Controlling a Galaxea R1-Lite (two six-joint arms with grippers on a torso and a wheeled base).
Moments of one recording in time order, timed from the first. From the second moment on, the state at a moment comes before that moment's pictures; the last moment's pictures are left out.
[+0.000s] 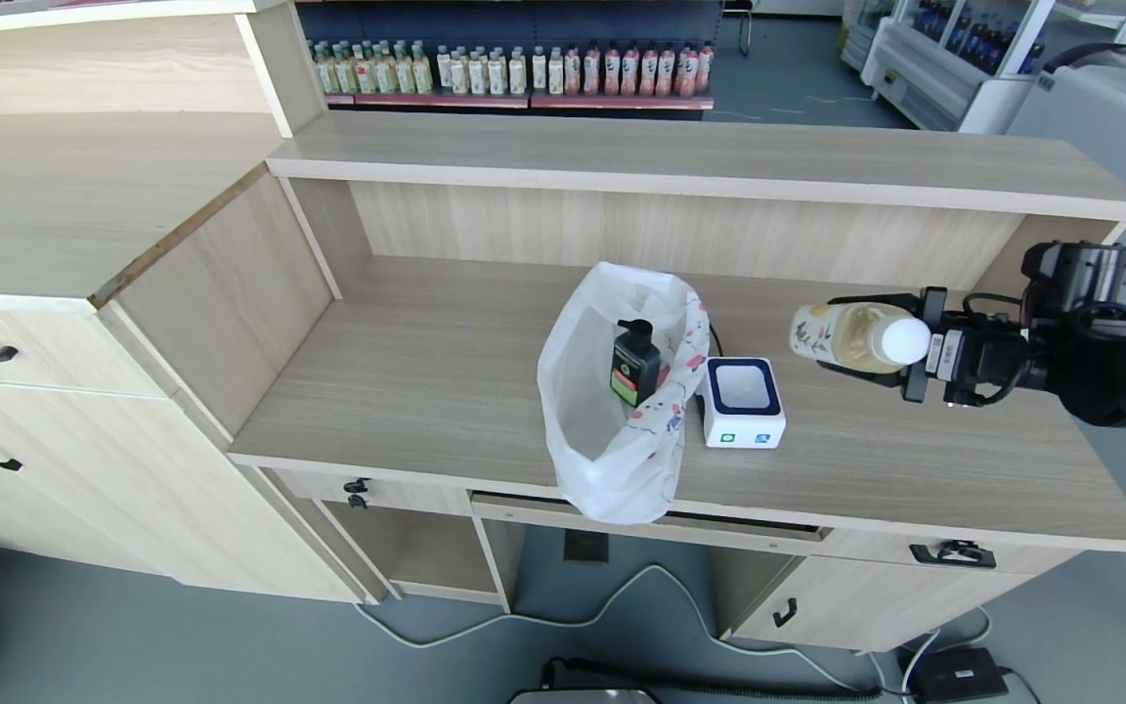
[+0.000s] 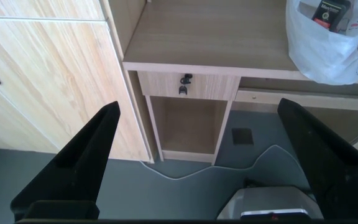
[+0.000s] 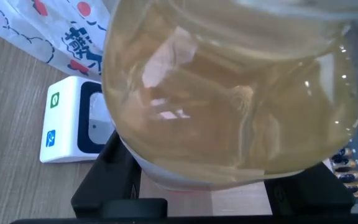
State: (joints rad) left arm 0.00 0.00 0.00 -0.05 -0.03 0.03; right arm -0.14 2.04 -1.24 -0.58 1.14 -1.51
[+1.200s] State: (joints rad) left arm 0.00 0.00 0.00 -0.05 -0.03 0.03; right arm -0.13 2.14 -1.31 -0.58 1.17 -1.54
